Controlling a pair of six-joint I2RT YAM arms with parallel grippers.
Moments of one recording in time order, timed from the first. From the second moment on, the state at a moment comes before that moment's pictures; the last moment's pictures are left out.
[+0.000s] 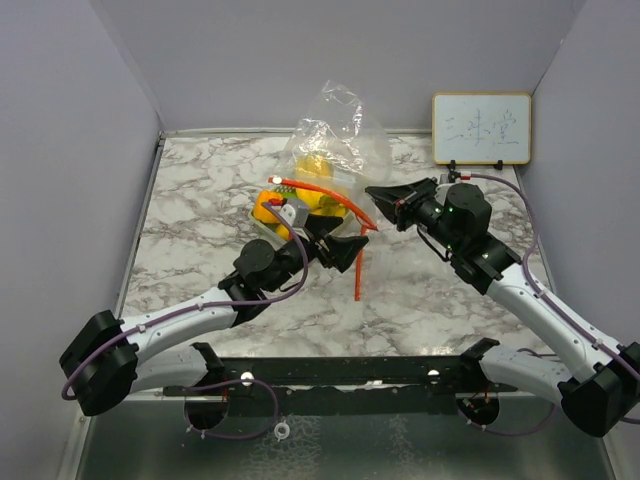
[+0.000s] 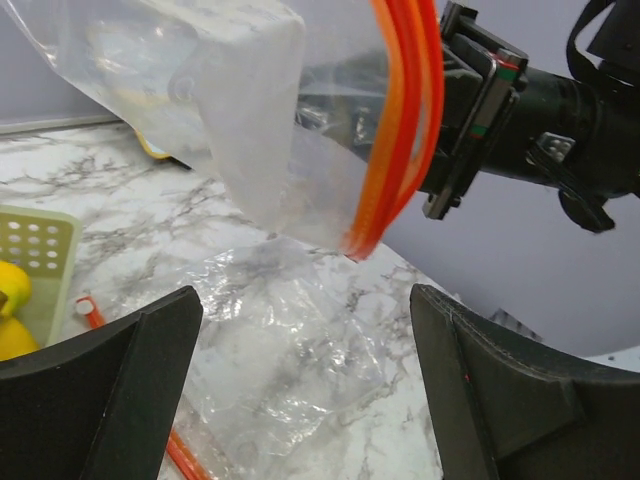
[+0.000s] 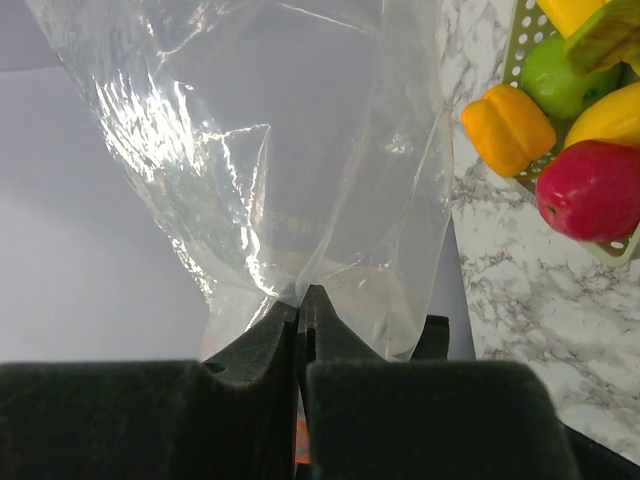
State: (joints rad) left arm -0.89 1.11 0.58 0.73 0.04 -0.45; right arm 0.56 1.04 0.92 0.00 -0.05 1.56
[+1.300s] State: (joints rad) left arm -0.94 1.04 0.55 0.64 -0.16 -0.18; right arm 0.56 0.75 0.65 -0.17 -0.11 1.52
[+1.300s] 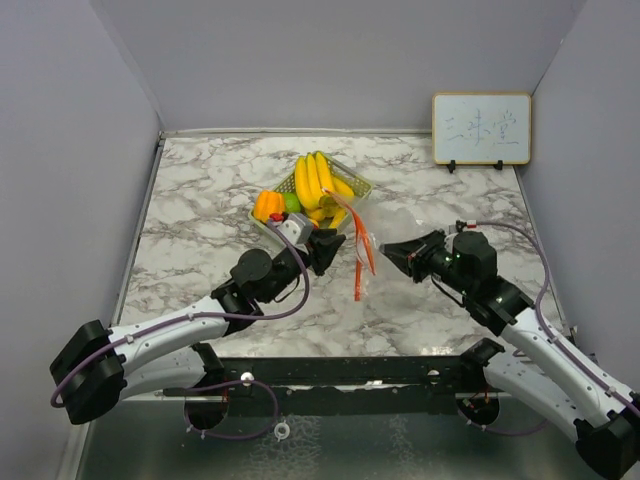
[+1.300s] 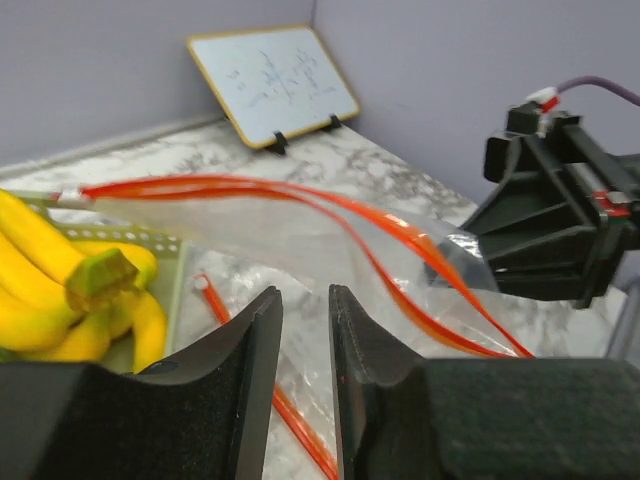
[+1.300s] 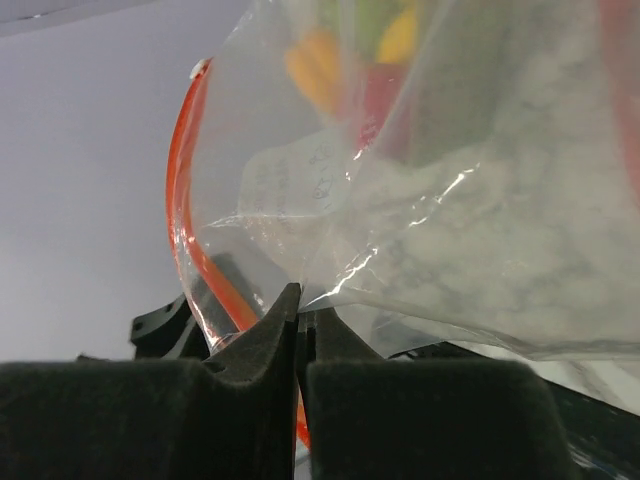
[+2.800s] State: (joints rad) left arm -0.94 0.98 0.21 0.86 0.02 -0.95; right arm 0.56 0.70 0.37 -0.05 -0.23 1.63
